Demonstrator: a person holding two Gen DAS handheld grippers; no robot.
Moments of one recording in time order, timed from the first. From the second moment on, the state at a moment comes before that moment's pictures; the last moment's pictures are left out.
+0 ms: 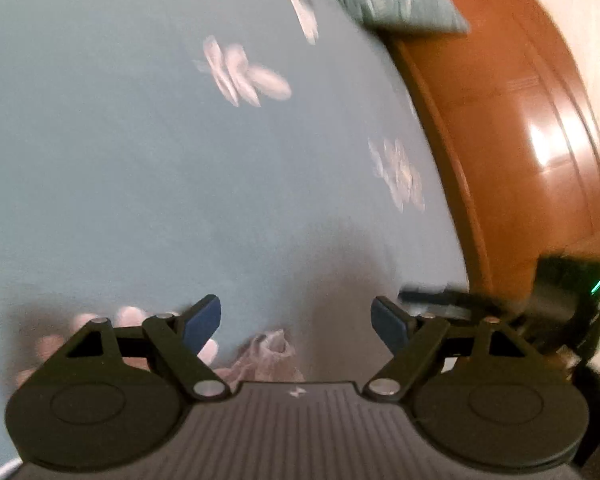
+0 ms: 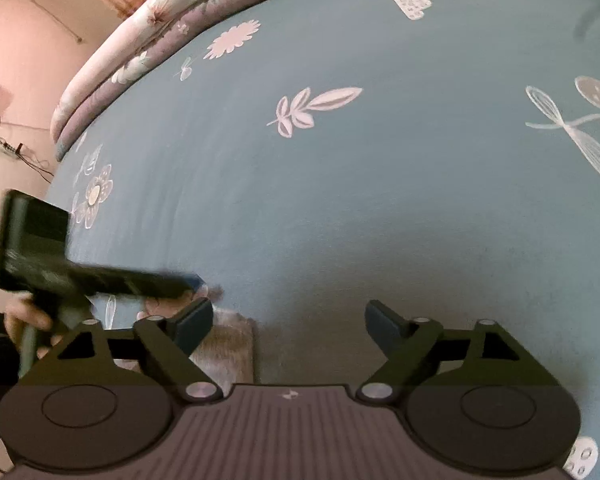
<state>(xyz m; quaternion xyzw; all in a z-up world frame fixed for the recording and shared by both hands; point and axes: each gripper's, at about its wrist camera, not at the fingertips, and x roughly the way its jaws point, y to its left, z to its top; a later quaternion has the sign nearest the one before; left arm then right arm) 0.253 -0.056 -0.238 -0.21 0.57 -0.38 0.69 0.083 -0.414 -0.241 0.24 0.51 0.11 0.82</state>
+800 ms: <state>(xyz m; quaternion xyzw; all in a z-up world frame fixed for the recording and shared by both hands) 0.167 -0.032 -0.227 -0.12 0.55 -0.37 0.74 0.140 -0.373 -0.292 0.27 0.48 0.22 0.80</state>
